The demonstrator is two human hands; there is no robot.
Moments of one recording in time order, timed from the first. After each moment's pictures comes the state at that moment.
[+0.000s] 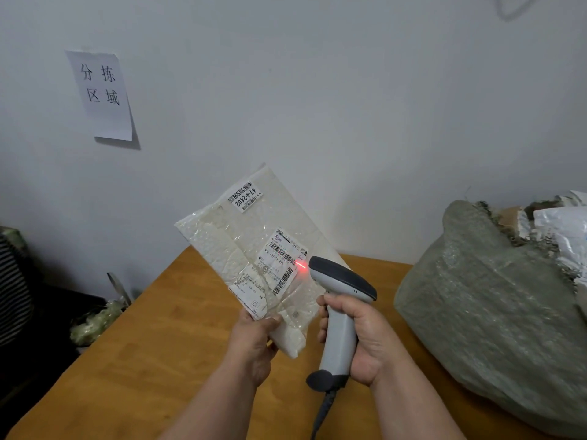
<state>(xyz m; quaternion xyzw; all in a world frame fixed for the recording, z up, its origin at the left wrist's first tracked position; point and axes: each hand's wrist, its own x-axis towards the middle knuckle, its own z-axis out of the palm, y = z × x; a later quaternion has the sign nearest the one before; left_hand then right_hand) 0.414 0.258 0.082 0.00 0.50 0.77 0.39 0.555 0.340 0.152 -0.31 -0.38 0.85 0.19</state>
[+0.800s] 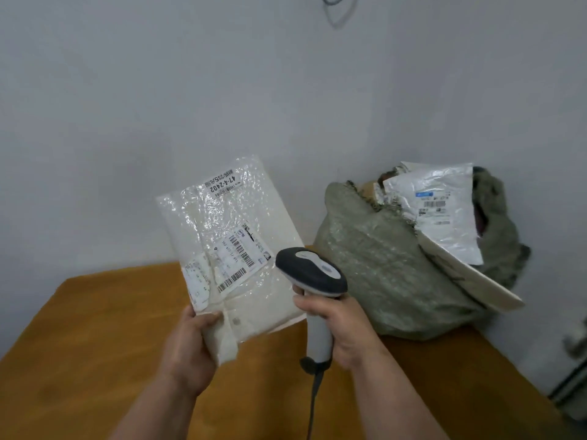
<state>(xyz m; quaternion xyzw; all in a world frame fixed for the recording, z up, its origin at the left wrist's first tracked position) 0.417 0.292 0.107 0.13 0.43 0.72 0.52 0.624 0.353 0.153 -0.40 -0.49 0.66 0.41</state>
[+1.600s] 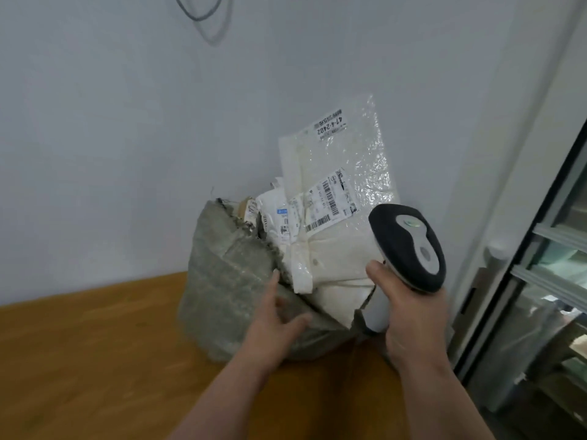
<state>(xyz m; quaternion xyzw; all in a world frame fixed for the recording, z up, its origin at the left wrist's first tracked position) 0.762 0.423 0.157 0.52 0.58 0.47 0.42 0.941 0.431 0.211 -0.42 -0.42 0.36 0.72</state>
